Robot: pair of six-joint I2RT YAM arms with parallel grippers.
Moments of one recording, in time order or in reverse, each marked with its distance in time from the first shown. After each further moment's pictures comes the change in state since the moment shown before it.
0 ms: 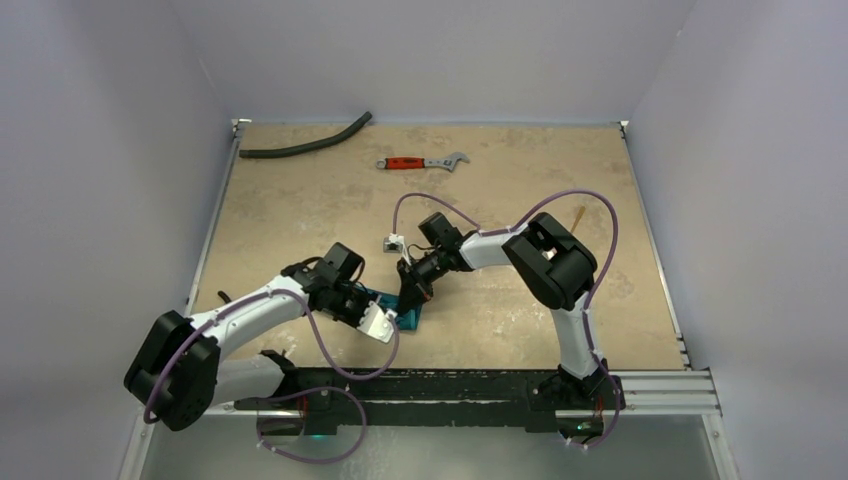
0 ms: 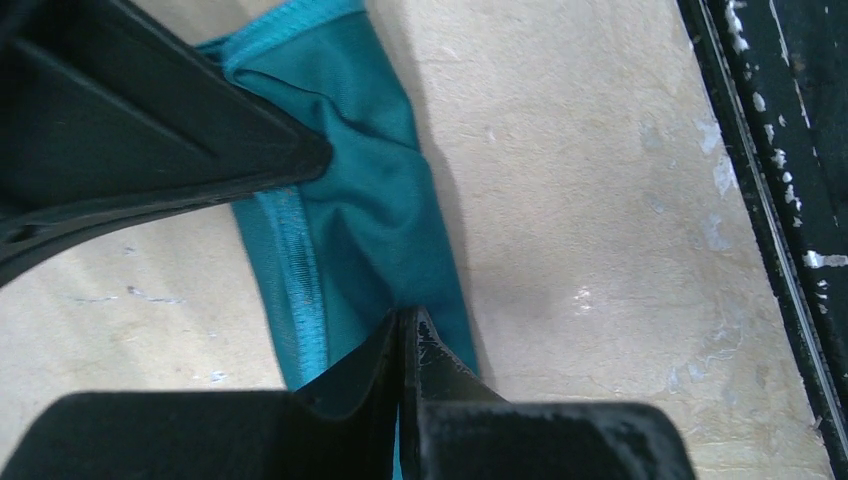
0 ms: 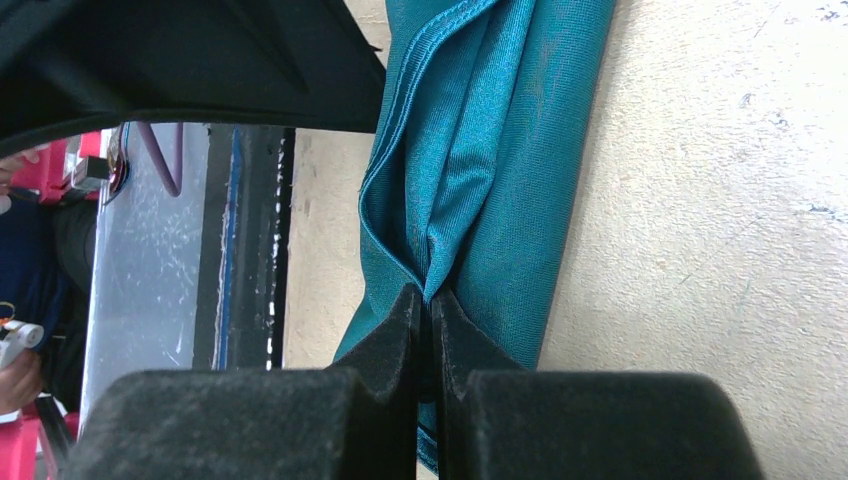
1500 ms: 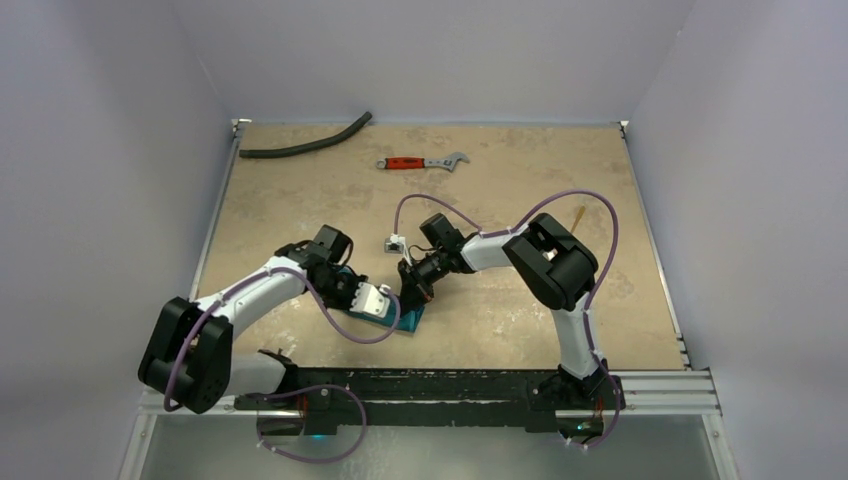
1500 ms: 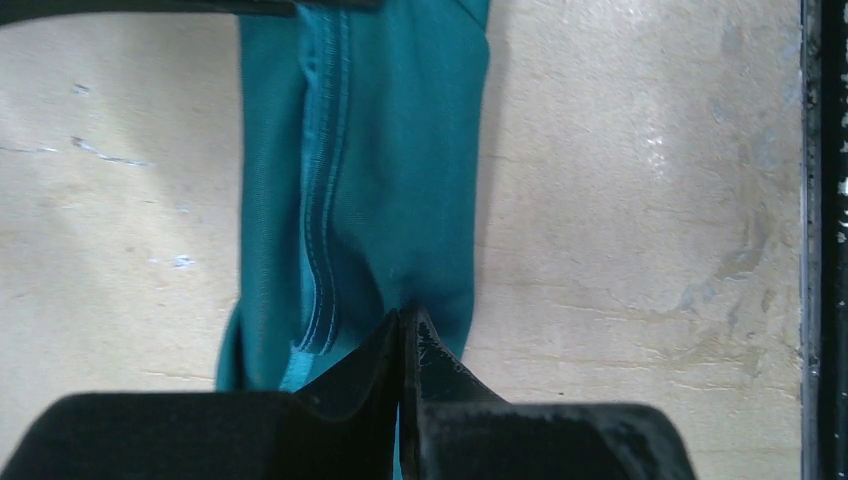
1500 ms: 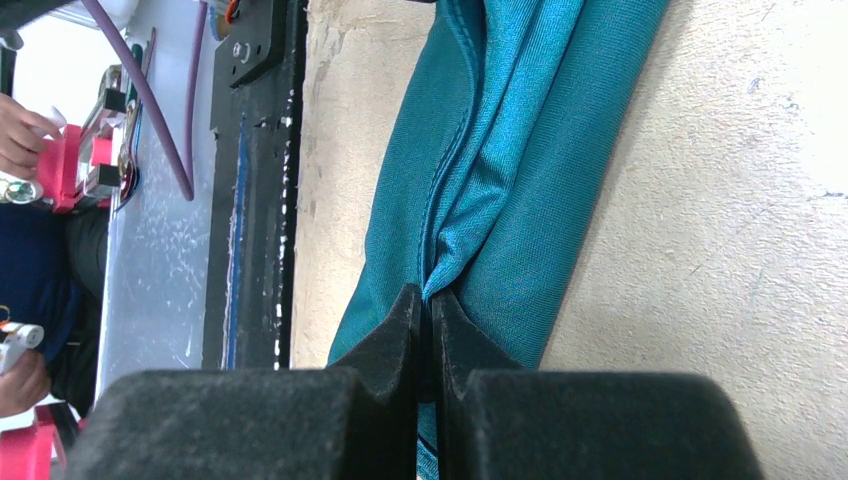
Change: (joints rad) left arm 0.164 0.094 0.133 -0.144 -0.025 -0.022; right arm 0.000 -0.008 -0.026 0.045 -0.011 0.045
